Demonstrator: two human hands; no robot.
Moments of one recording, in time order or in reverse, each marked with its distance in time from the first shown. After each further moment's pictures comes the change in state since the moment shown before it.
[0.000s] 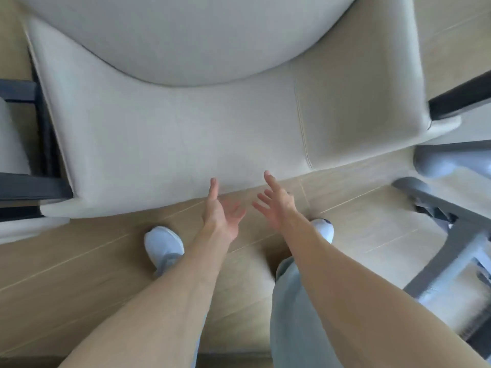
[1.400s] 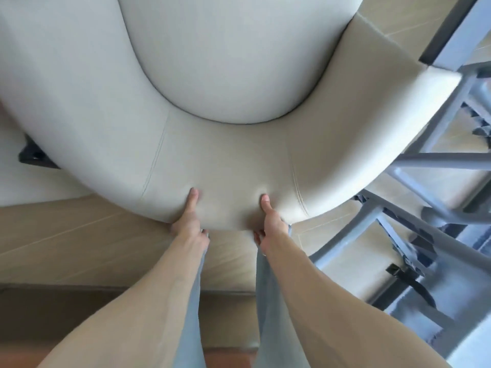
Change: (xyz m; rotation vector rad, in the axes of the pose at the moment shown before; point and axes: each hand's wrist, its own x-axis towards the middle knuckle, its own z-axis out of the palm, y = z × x) left_hand -0.294 0.039 -0.090 0.074 0.267 0.133; right_hand -0.320 0.031 -0.005 0.010 0.296 0.135
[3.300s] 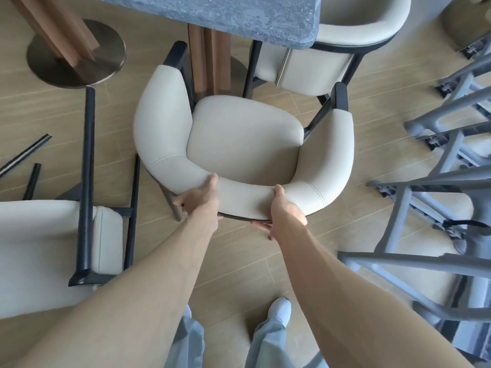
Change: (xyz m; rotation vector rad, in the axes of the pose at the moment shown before) left_hand -0.188 0.221 0.175 0.197 -0.010 0.393; right_hand -0.207 -0.258 0.071 -0.079 -0.054 -0.387
